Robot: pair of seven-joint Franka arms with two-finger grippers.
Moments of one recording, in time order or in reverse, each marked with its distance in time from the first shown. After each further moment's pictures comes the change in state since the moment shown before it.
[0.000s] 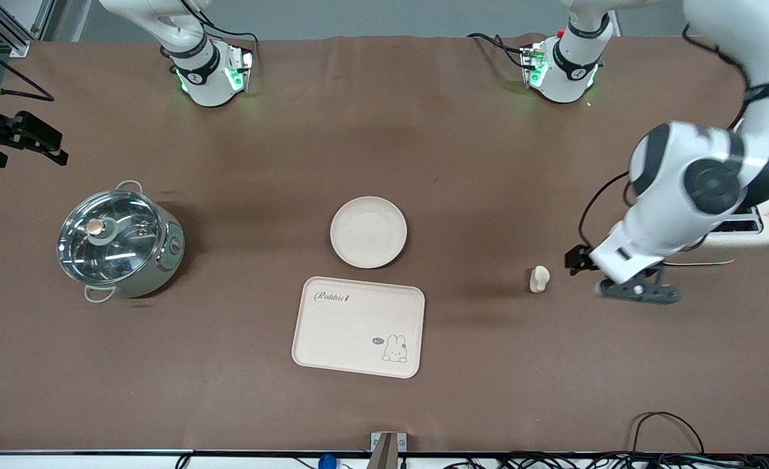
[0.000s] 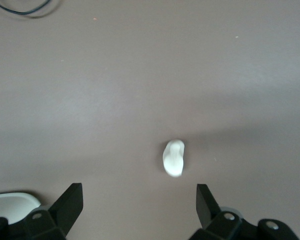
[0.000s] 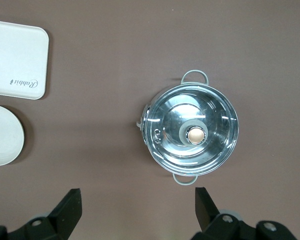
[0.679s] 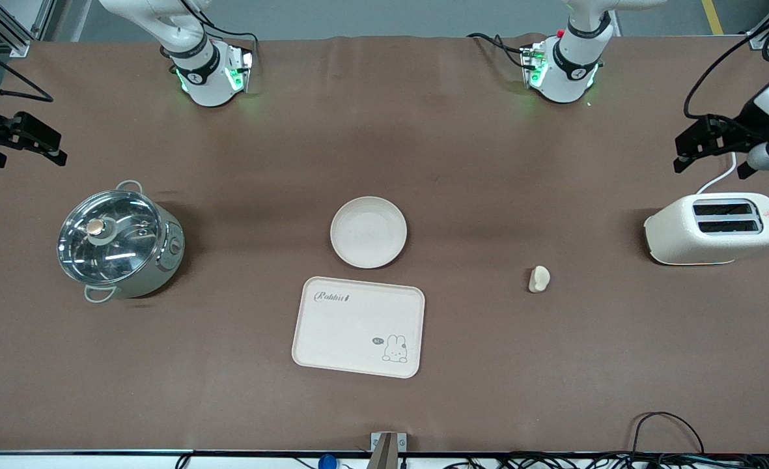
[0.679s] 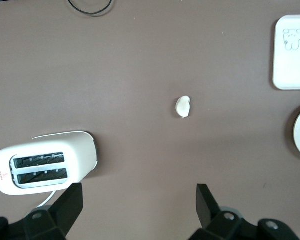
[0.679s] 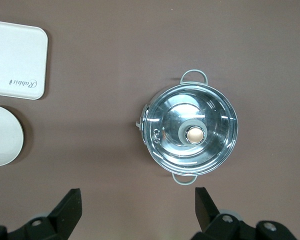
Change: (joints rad) left arm -0.188 -0.345 0.306 0.086 -0.117 -0.377 0.127; right arm -0.001 0.001 -0.001 0.001 0.000 -0.001 0.000
